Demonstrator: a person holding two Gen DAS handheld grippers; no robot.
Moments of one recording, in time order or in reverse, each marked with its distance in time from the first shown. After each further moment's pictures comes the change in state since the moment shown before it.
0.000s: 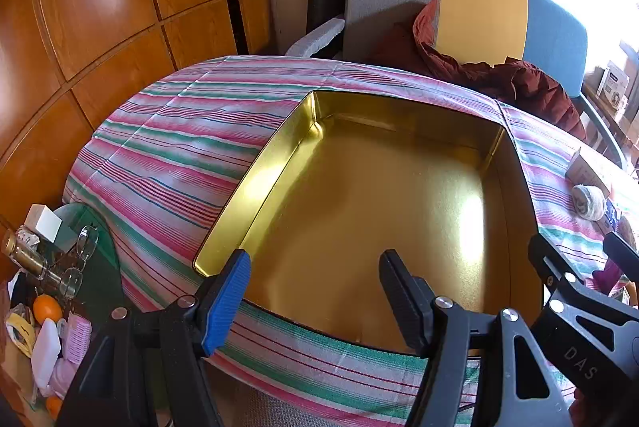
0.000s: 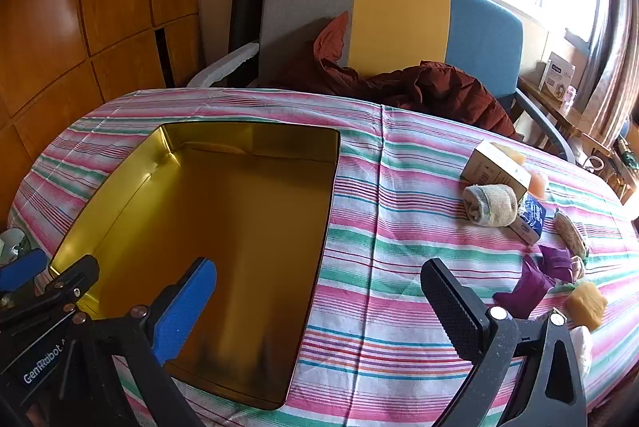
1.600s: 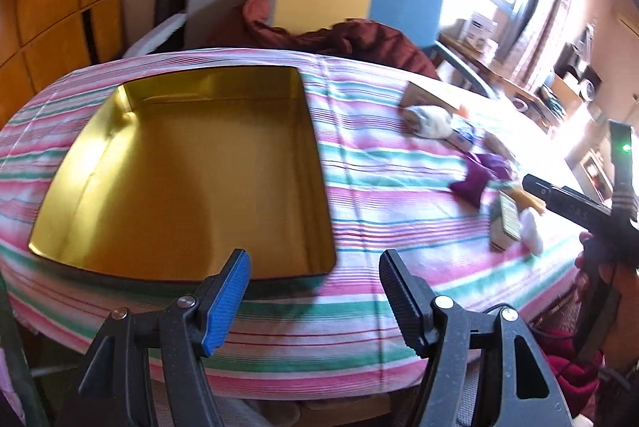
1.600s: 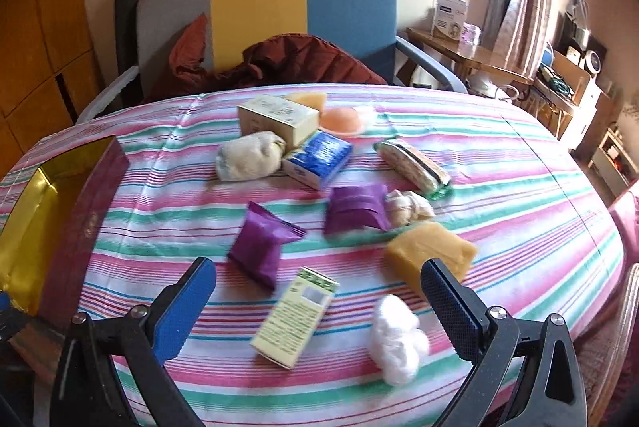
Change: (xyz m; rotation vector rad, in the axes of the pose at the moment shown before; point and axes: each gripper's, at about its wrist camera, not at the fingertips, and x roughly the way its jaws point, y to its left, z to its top) left arm -0.036 -0.097 -0.050 0.253 0.046 -0.481; right arm -0.039 -0.245 -0.063 0.249 0.053 -0.218
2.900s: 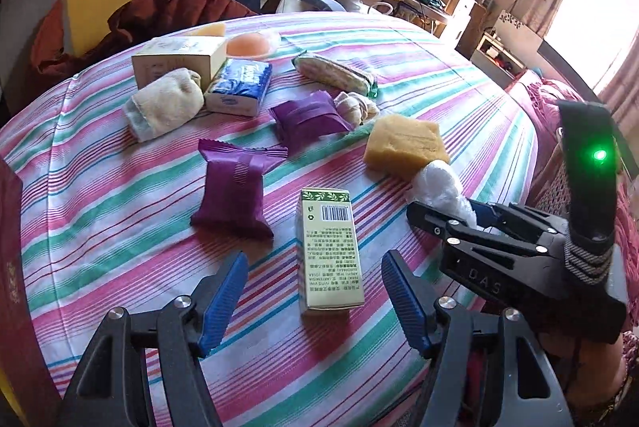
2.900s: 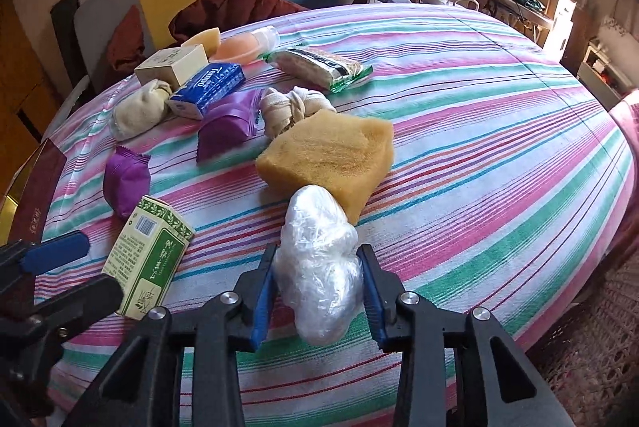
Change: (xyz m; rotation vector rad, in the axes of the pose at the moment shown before) left arm 0.121 -0.207 0.029 0.423 0.186 -0.309; right arm 0.048 -0.080 -0.049 0.208 0.142 0.015
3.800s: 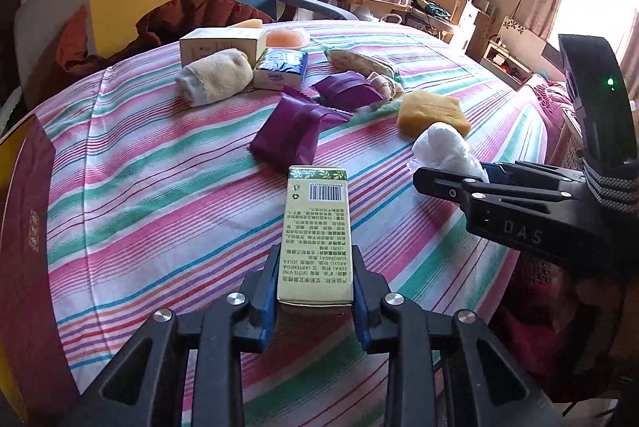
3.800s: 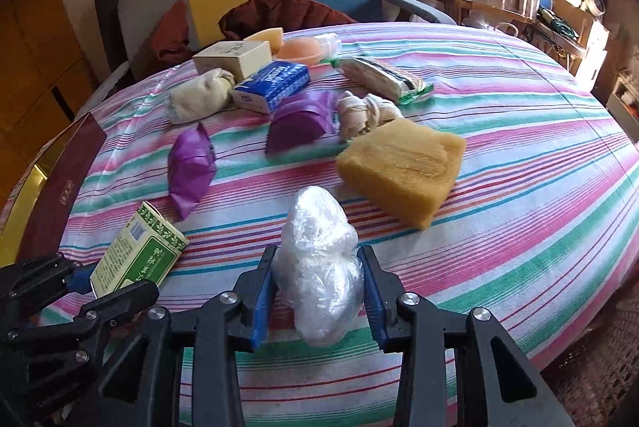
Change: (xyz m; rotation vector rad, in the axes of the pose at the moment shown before) left arm -0.024 0.030 -0.058 0.003 -0.095 0.064; right arm -0.011 0.045 -0.015 -0.140 -0.052 0.107
